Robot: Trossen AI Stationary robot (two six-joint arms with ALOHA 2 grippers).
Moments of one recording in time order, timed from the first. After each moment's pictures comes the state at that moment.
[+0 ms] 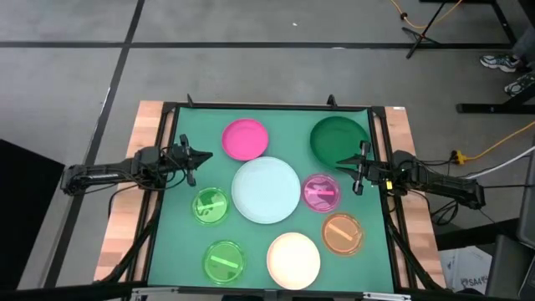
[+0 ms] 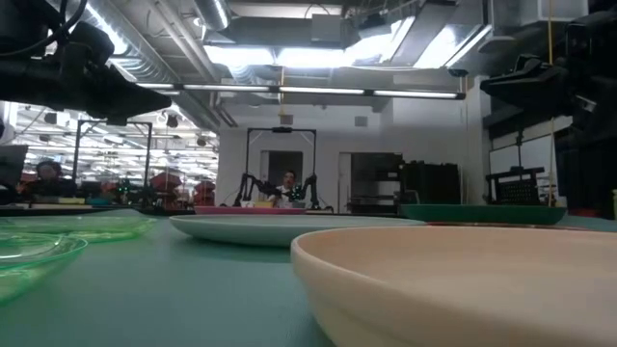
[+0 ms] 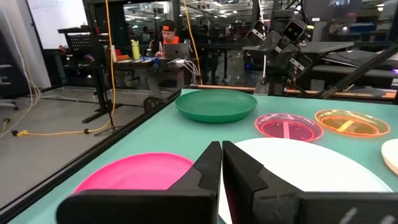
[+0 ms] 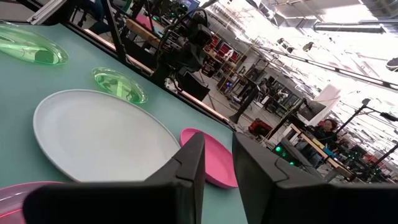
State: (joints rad) left arm 0.16 0.07 0.01 0.05 -0.17 0.01; right arm -0.19 0.00 0.01 0.05 -0.16 -0.61
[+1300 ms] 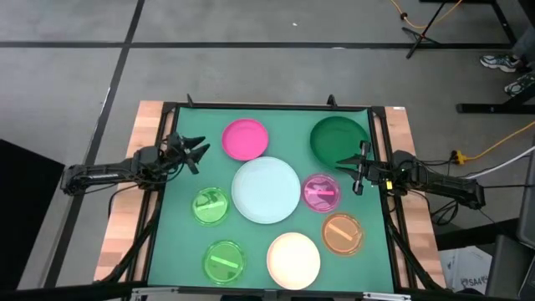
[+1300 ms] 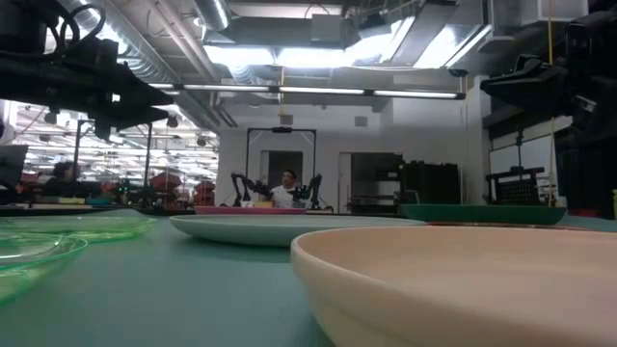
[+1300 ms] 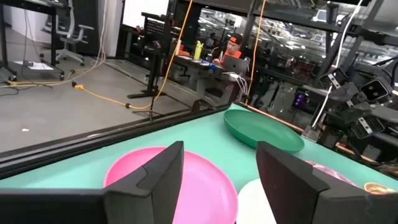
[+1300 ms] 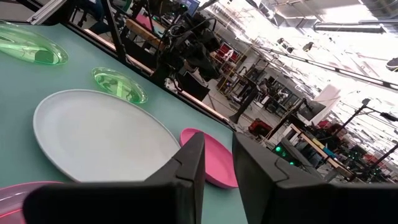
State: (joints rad) left arm 0.16 0.07 0.01 0.07 -0.46 -0.29; right arm -0.19 0.00 0.01 0.05 -0.16 -0.61
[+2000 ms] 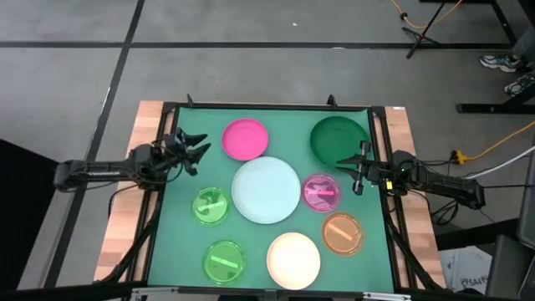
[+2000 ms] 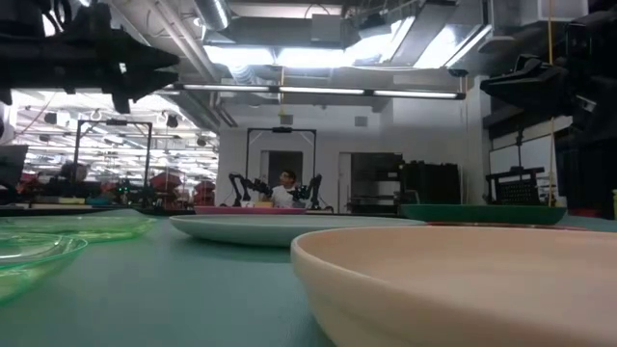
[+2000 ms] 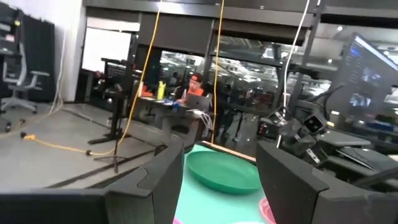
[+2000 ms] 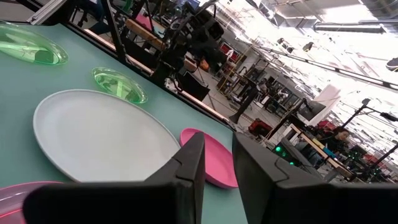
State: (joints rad) left arm 0.16 0.27 0.01 0.48 -0.32 -0.17; right arm -0.19 0.00 0.01 0.05 -0.16 -0.61
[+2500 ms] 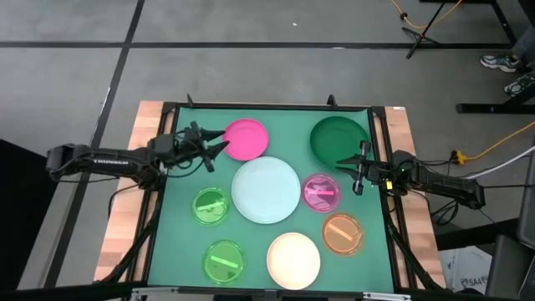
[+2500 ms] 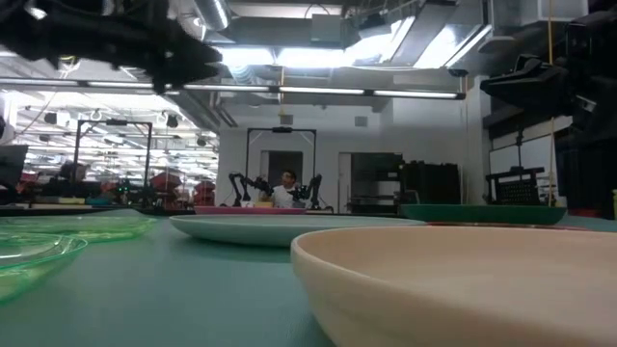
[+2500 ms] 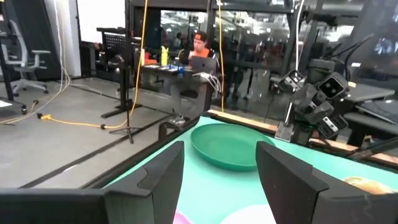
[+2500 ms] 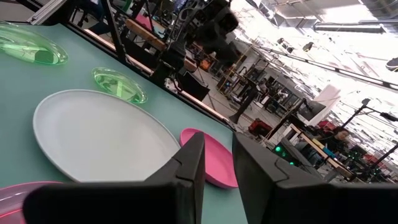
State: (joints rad) left arm 0.17 0.77 0.31 0.49 -0.29 -0.11; right arm -0.19 0.00 0.01 0.05 -0.16 -0.61
